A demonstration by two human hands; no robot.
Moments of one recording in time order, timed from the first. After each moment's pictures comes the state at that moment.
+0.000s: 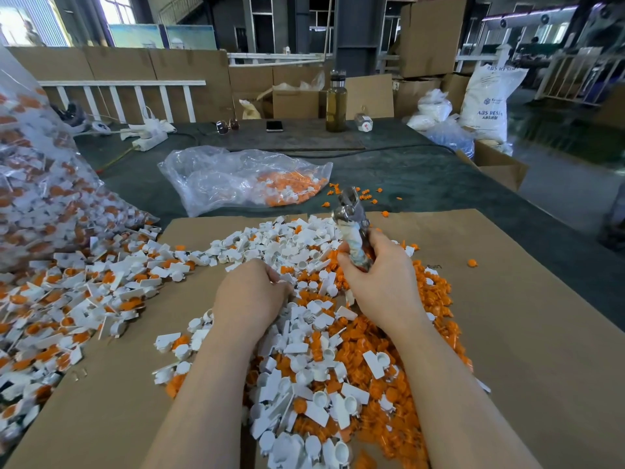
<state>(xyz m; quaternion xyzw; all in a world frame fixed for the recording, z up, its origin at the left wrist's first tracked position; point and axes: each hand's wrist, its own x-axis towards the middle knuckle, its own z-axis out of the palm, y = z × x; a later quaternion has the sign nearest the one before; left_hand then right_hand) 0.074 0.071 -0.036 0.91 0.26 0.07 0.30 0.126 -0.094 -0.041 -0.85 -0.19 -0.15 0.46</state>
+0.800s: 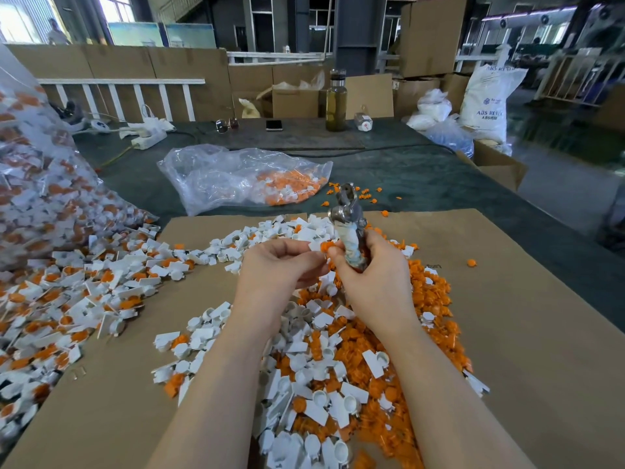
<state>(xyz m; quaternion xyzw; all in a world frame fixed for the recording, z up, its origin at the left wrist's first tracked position) 0.072 0.044 -0.022 0.64 0.16 0.15 0.74 0.120 -0.086 -0.043 -0.83 -0.19 -0.18 0.50</state>
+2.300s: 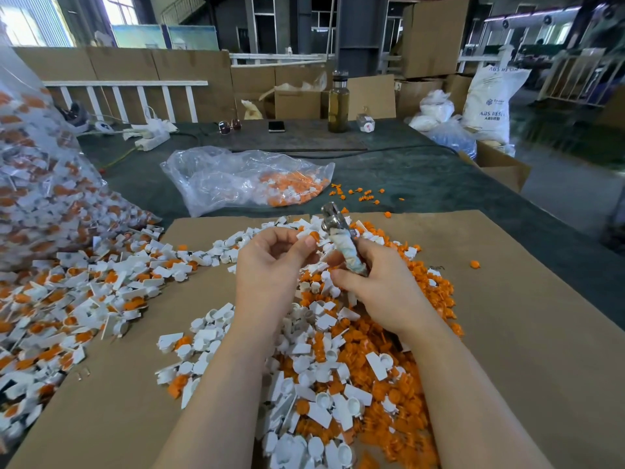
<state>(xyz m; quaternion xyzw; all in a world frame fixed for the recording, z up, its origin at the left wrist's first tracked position) 0.072 0.043 -0.021 0.67 0.14 0.27 0.67 0.118 -0.101 -0.026 -0.83 -0.26 0.01 0.49</state>
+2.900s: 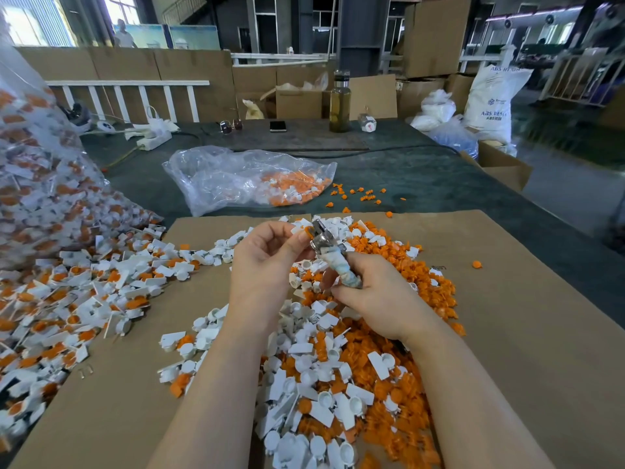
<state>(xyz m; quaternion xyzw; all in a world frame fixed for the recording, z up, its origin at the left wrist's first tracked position) 0.070 0.052 -0.023 0.65 0.07 0.28 0.71 0.117 -0.101 -0.028 -0.84 -0.32 0.06 0.44</state>
